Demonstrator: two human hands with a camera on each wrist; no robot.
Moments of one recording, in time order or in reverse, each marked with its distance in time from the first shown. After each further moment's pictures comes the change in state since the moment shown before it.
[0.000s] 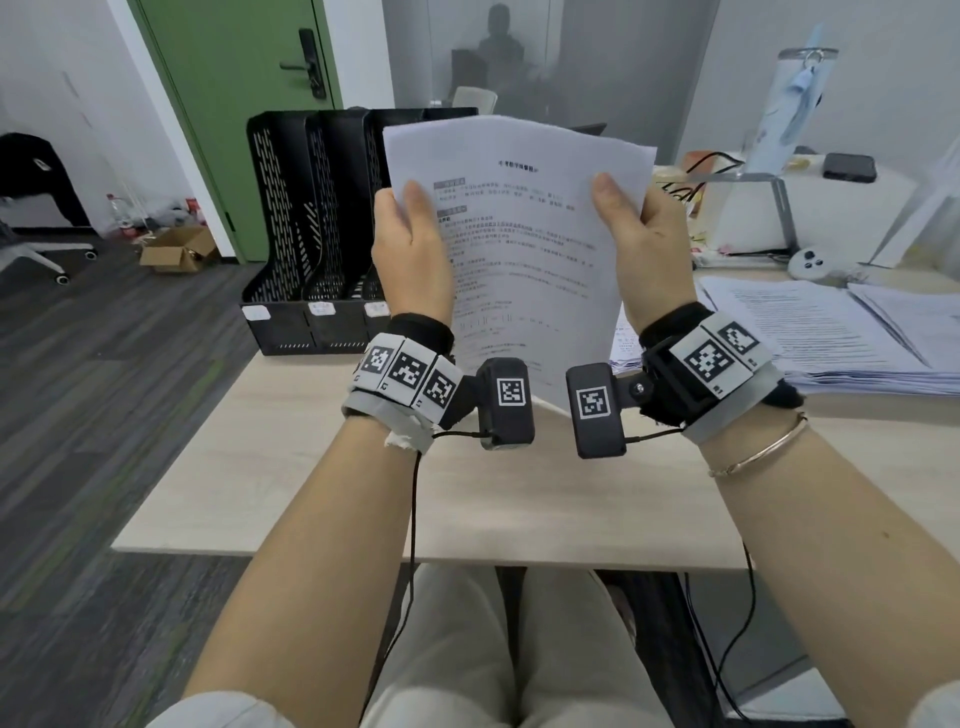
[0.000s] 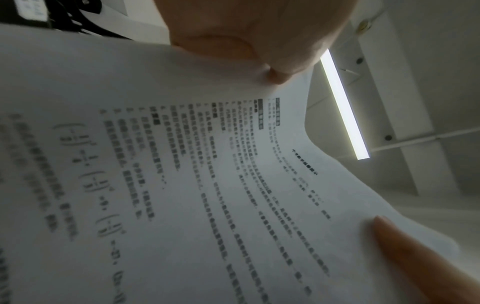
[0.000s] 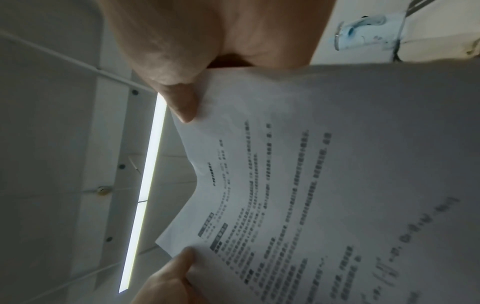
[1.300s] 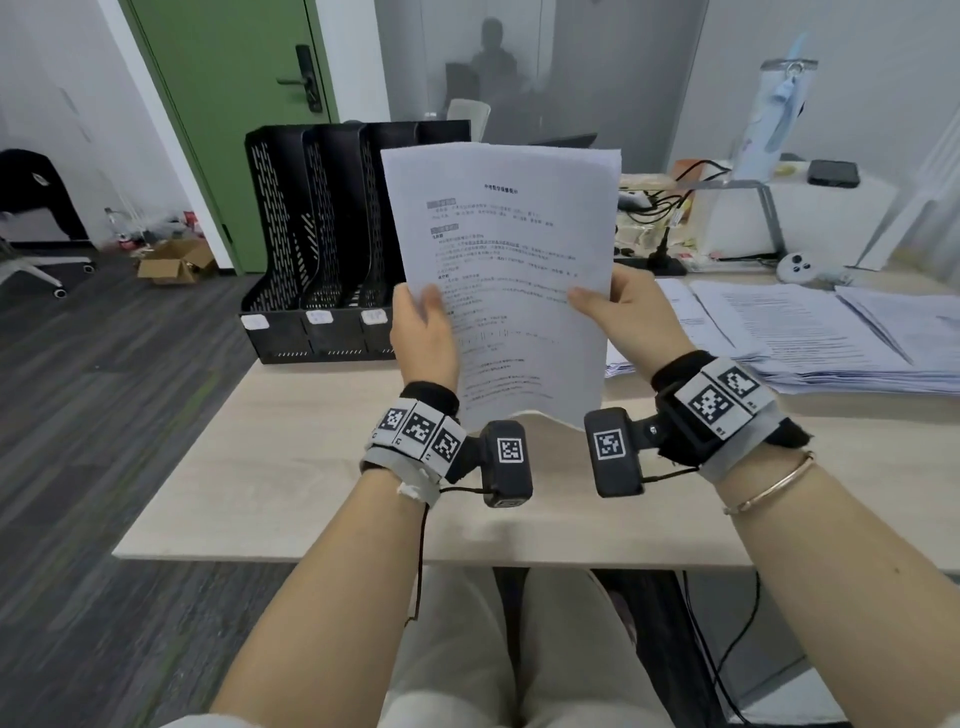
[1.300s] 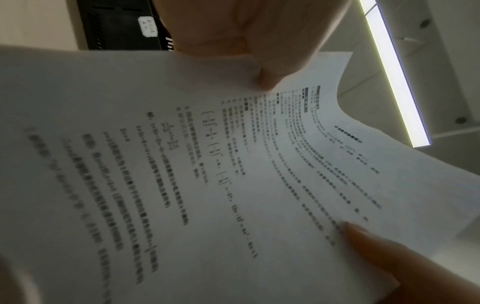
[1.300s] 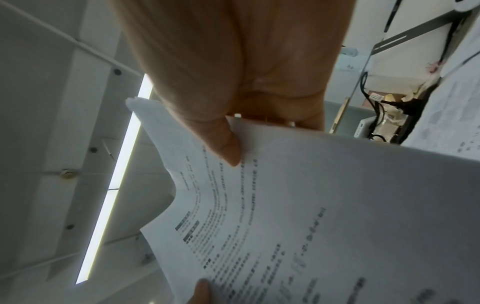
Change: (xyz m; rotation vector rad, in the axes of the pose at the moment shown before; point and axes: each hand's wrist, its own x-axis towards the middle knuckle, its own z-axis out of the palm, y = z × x) left_hand -0.044 -0.044 -0.008 0.103 -0.060 -0.159; right_hand -0.023 0.031 -0.025 -0.231 -0.195 0.183
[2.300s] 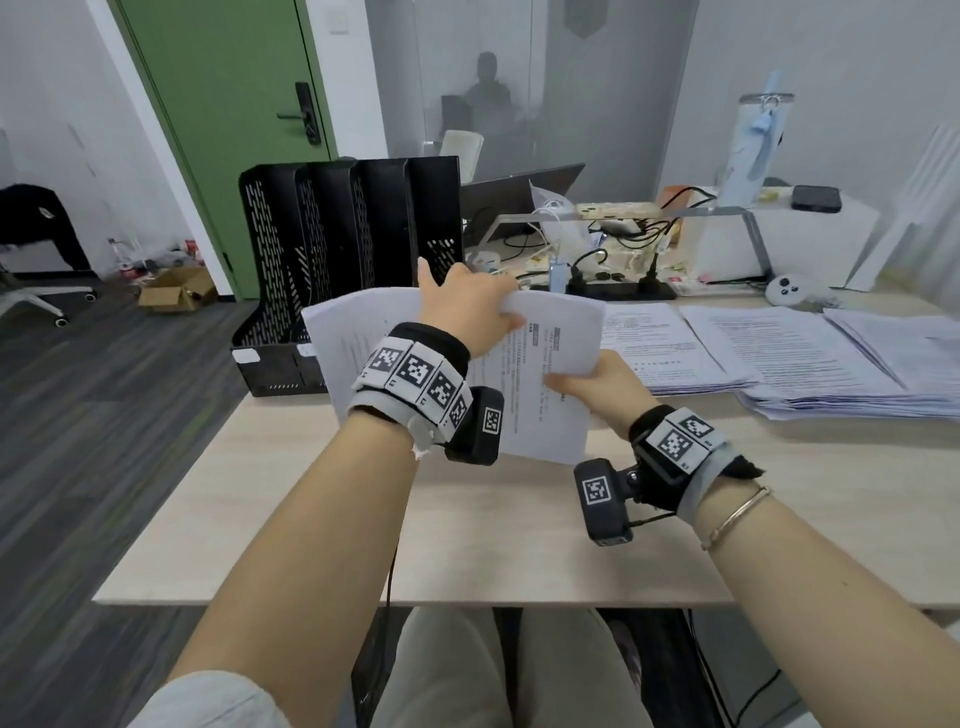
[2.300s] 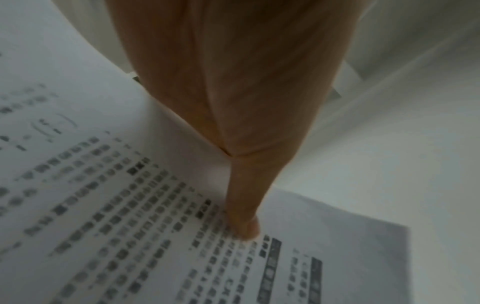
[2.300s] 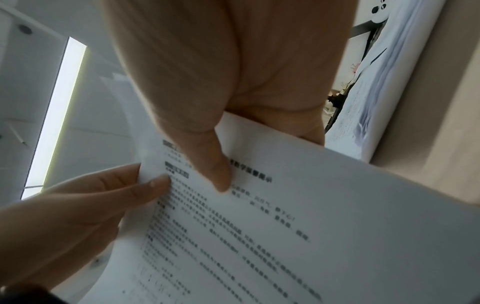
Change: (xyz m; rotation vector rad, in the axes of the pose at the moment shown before) left_hand 0.032 0.069 0.034 1.117 -0.664 0.477; right_hand 0.003 0.049 0.002 -0.018 -0.106 0.252
